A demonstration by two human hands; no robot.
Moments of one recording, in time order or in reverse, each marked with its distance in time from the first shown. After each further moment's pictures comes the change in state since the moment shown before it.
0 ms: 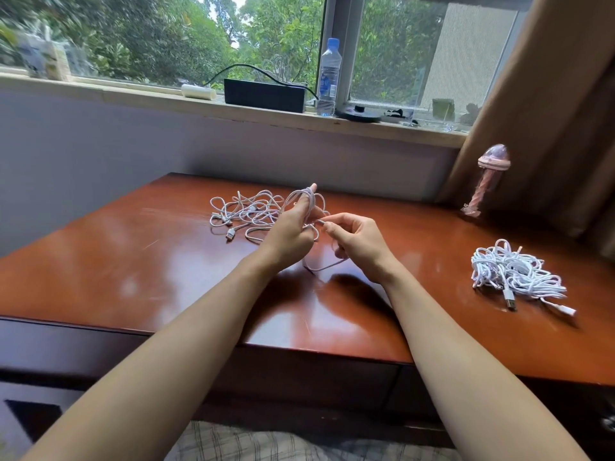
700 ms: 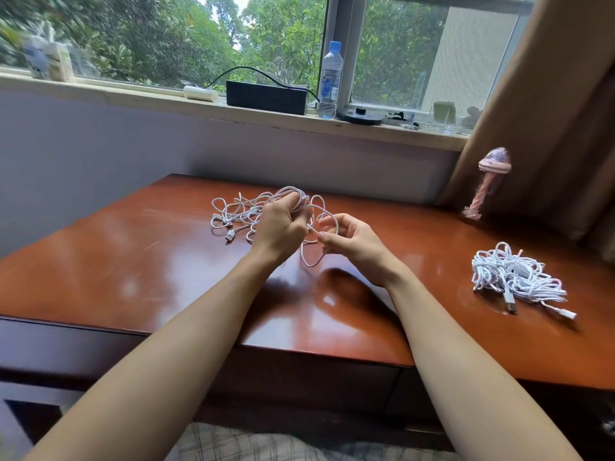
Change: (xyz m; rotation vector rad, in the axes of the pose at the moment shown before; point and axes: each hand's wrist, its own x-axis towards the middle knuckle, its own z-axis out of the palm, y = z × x) left_hand -0.001 0.010 -0.010 0.110 0.347 0.050; right_hand -0.003 -0.005 0.000 0.134 -0.167 0.049
